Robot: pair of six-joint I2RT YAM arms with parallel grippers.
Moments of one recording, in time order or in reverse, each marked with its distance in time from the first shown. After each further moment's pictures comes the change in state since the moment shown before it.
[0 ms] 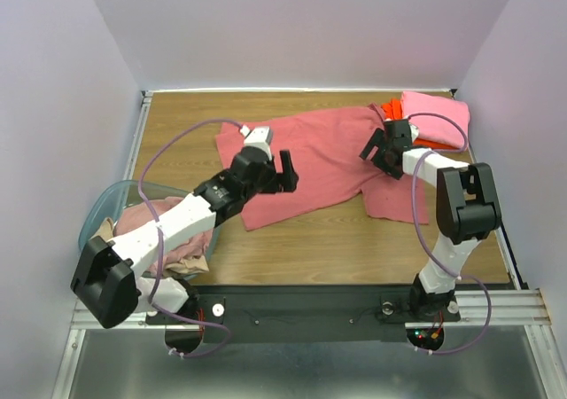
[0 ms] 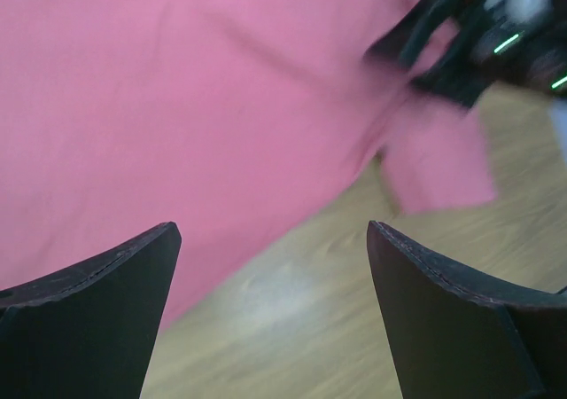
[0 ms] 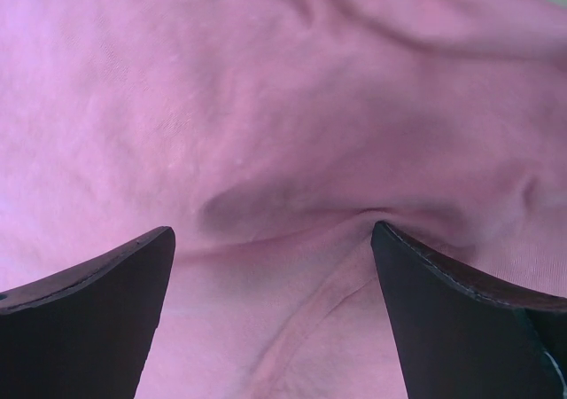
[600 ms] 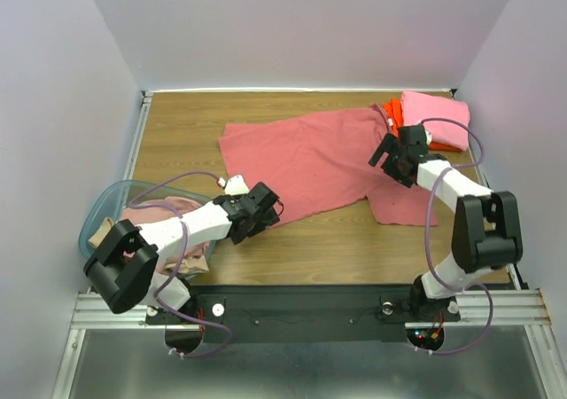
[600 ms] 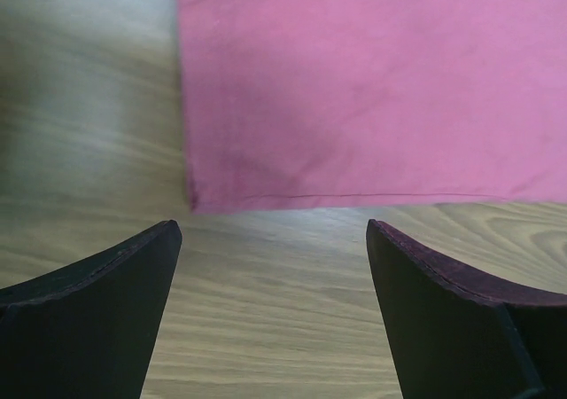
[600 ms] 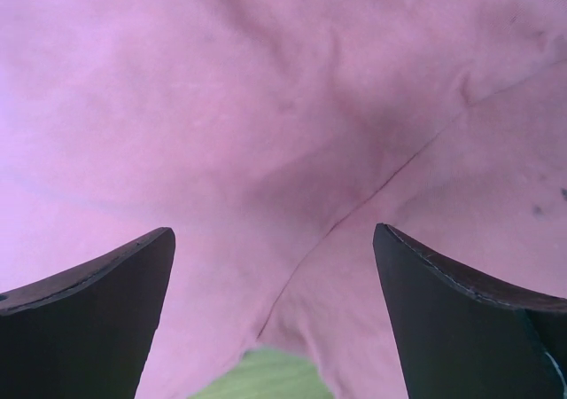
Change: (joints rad) left arm -0.091 0.105 -0.188 -0.389 -0.225 -0.637; right arm -0.052 -0.216 -0.130 -0.080 -0.056 -0.014
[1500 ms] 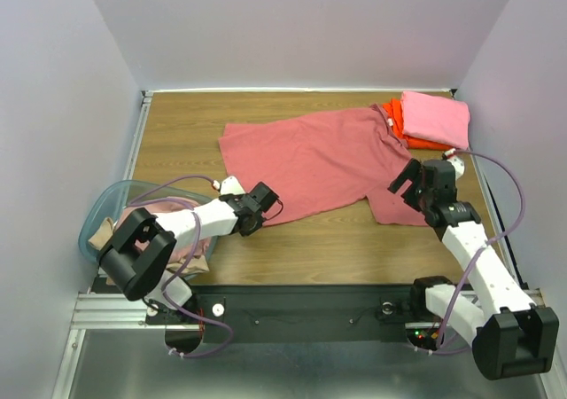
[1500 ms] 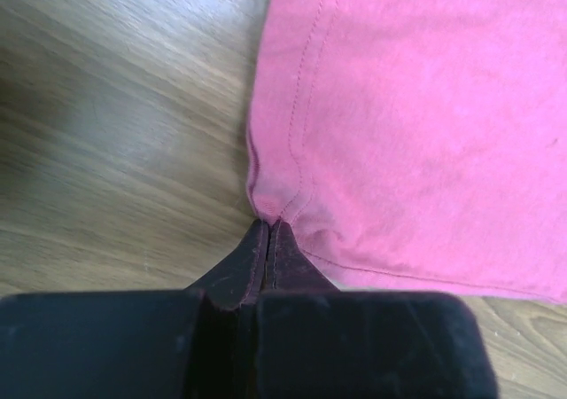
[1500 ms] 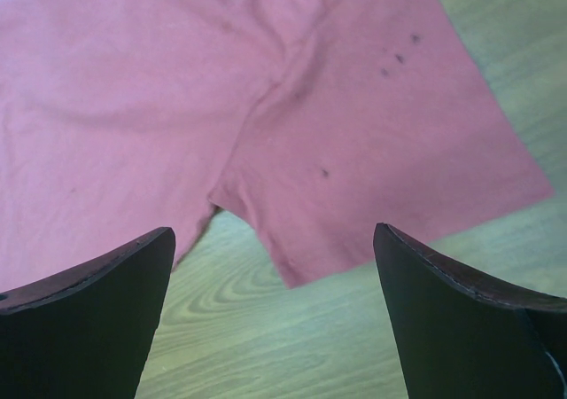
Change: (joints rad) left arm 0.039 0.106 -0.039 0.047 -0.087 -0.113; right arm 0.000 -0.678 -0.306 -0.184 0.090 0.014
